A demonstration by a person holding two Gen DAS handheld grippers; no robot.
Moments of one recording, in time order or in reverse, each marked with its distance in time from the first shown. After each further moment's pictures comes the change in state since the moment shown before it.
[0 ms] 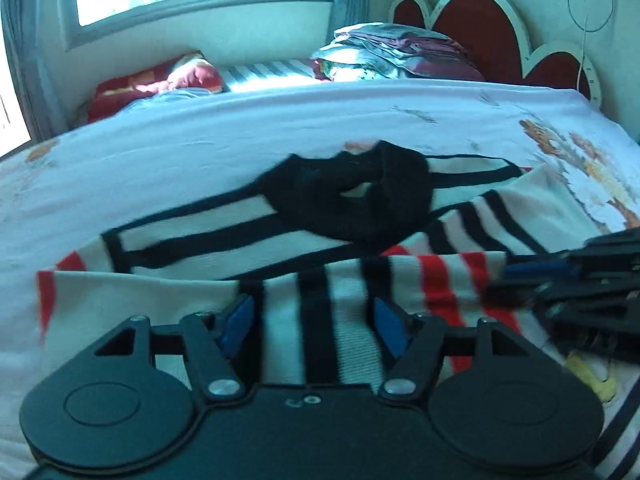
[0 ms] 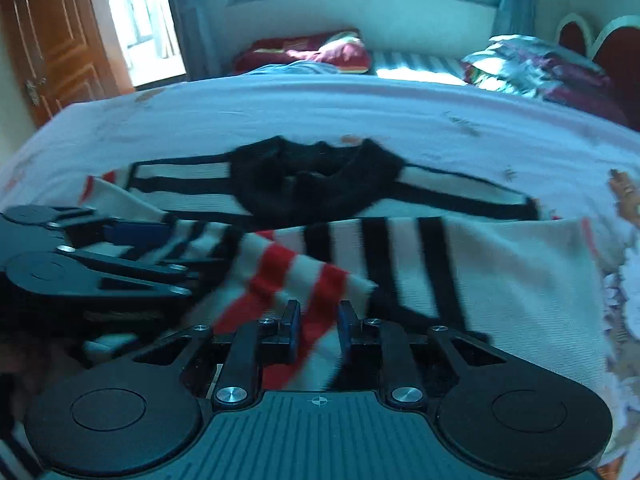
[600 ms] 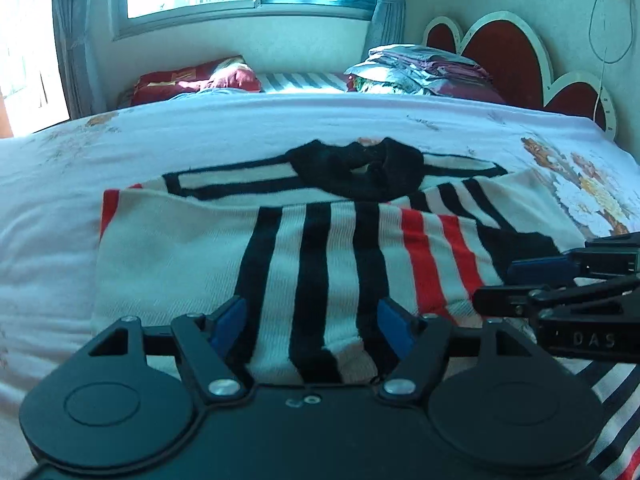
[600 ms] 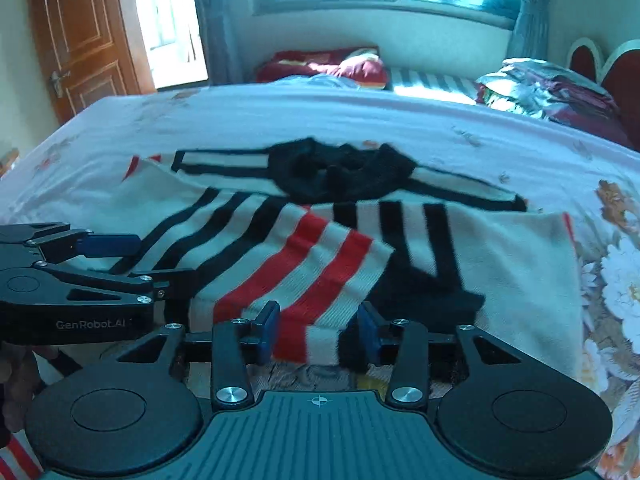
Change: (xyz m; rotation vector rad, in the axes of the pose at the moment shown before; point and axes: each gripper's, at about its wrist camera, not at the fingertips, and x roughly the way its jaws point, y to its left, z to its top) left arm -0.063 -0.022 -0.047 -0.115 -0.028 0.050; right arm -0.039 0.019 -0.033 -0.066 -0.012 0.097
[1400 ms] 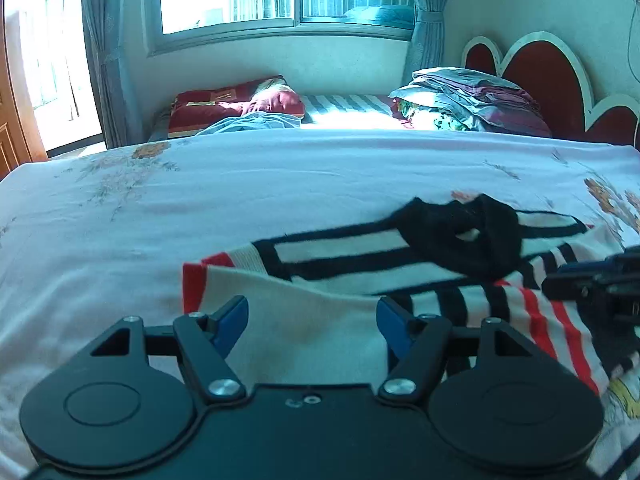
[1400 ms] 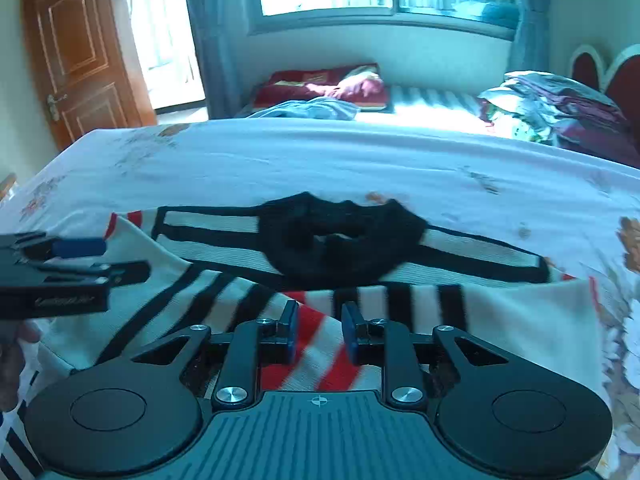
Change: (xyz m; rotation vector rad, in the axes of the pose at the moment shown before) left arm 0.032 0.077 0.059 -0.026 -0.059 0.084; right arm 0.033 -0.004 0.065 0.023 -0.067 0.028
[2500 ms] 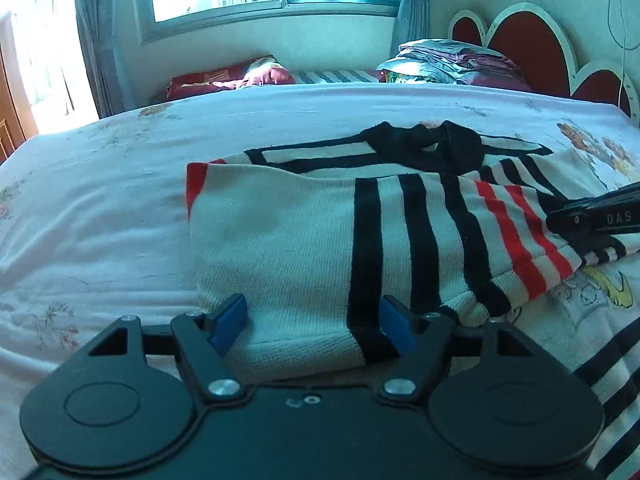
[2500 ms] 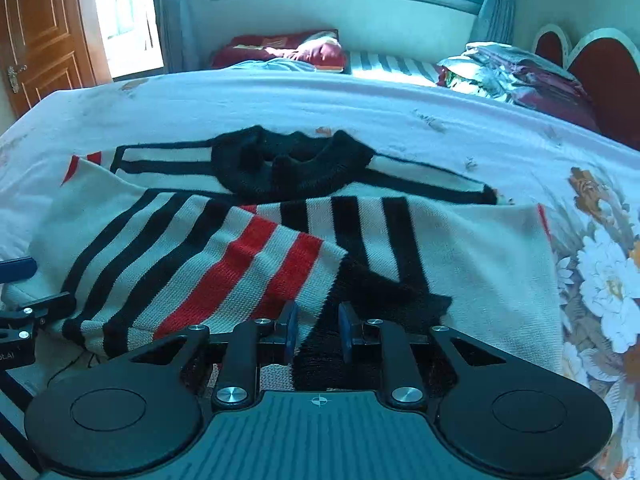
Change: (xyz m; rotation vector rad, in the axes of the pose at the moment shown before) left arm -0.059 -0.017 -0.076 0.036 0.049 -0.003; right arm -0.023 -0.009 -0.044 0.022 0.067 -0.173
